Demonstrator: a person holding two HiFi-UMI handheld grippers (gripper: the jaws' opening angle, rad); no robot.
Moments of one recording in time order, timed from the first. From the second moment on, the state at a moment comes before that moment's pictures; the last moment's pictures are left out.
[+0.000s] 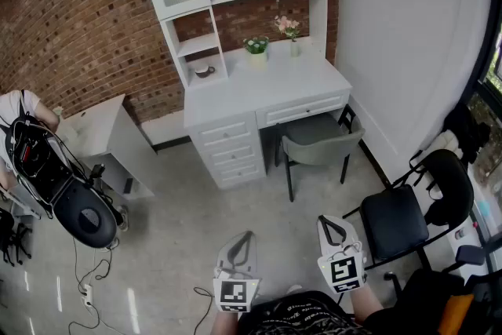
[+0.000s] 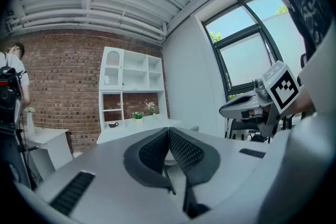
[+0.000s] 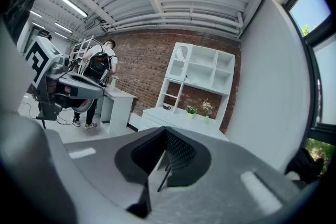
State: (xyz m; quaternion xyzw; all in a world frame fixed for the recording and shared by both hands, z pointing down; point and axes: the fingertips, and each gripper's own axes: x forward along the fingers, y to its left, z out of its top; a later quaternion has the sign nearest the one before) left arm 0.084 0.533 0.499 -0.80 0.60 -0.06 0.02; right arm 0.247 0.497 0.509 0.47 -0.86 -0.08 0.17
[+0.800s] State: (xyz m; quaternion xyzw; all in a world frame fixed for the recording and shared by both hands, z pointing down) left arm 0.090 0.492 0.494 -0.80 0.59 -0.07 0.03; right arm 0.254 0.456 0.499 0.47 -0.87 -0.06 0.14
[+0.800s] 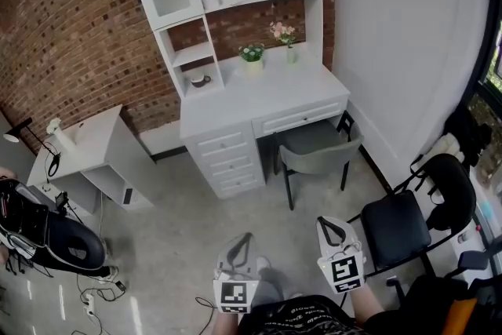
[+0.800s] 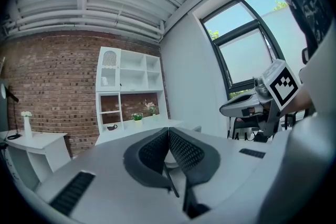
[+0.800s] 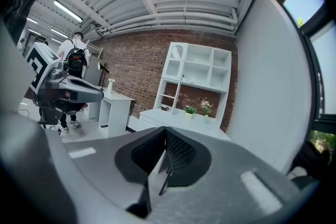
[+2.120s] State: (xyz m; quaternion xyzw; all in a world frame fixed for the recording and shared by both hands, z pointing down) left arm -0.013 0.273 0.498 -0.82 0.57 -0.07 0.02; right arm 0.169 0.252 0.503 0.52 -0.84 0.00 0.15
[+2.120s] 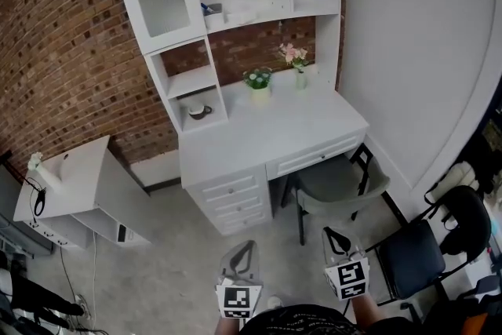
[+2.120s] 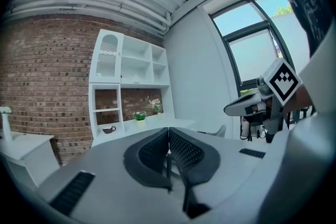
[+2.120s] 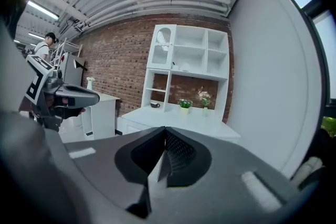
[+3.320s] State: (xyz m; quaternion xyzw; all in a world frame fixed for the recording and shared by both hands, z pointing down) left arm -0.064 0.173 0.506 -0.80 0.59 -0.10 0.01; right arm 0.129 0.132 0.515 0.50 -0.85 0.01 0.15
